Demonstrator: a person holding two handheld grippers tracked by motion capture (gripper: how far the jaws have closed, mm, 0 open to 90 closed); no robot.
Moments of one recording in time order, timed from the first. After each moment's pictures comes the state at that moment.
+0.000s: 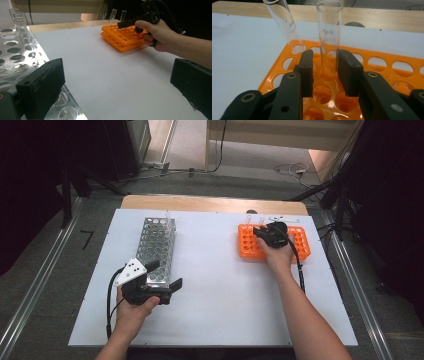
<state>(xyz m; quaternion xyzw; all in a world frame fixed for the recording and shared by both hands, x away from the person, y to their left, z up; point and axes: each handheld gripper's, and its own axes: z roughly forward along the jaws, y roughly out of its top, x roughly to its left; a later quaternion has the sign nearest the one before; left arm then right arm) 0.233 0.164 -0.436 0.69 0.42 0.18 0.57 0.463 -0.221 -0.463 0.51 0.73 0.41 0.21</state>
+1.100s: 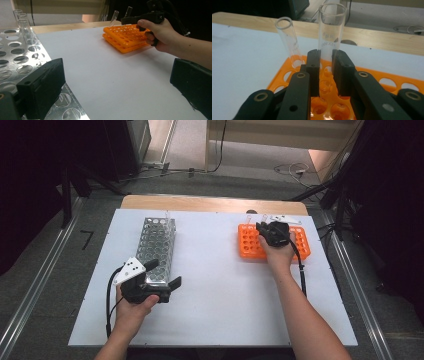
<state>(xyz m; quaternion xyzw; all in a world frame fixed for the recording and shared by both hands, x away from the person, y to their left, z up) 0.235 0.166 -0.435 0.68 0.42 0.19 0.57 0.455 -0.222 -0.452 0.49 0.71 0.43 0.26</state>
